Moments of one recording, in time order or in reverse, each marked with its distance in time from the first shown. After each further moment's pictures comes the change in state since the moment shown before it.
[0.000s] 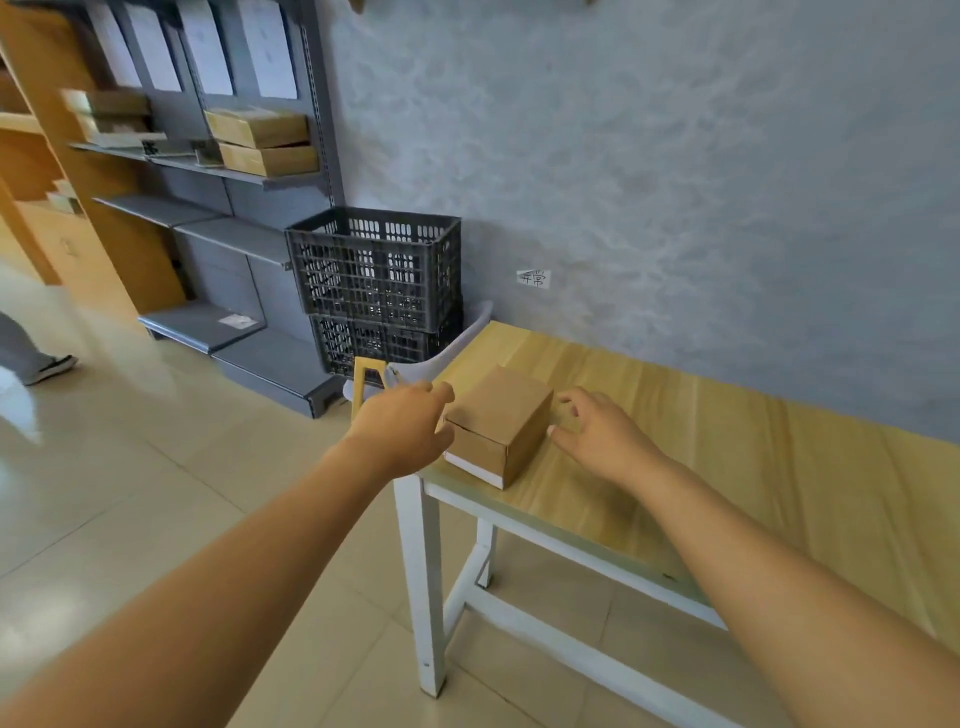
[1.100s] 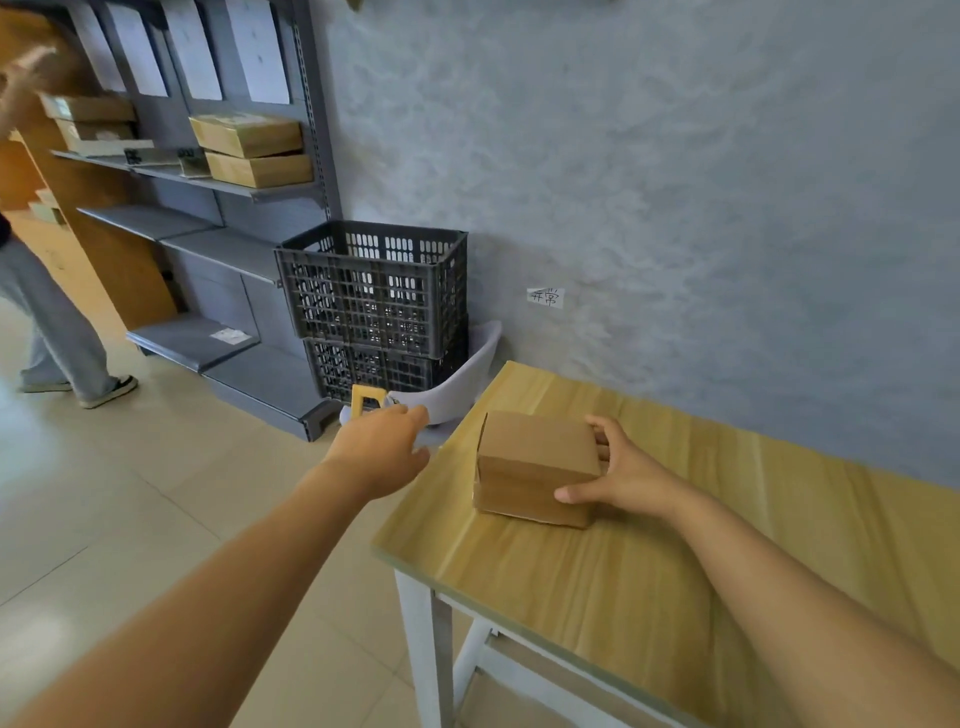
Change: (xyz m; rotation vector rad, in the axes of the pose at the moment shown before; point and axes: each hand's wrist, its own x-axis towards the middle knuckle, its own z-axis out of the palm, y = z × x) left_hand 0.107 -0.088 0.041 -0.009 -0.084 -0.083; right_hand 0.127 0.038 0.023 0.467 -0.209 0.110
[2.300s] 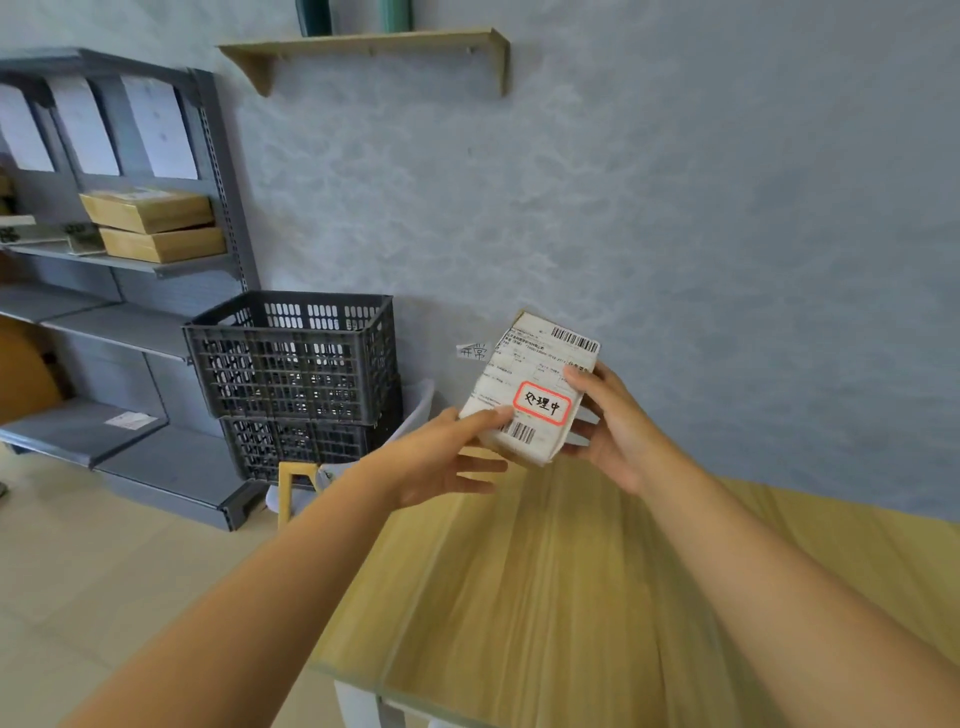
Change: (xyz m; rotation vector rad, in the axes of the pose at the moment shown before) left_hand 0.059 0.104 -0.068 -1.595 -0.536 0.062; right_hand -0.022 -0.084 -0.073 0.875 0.260 -0.175
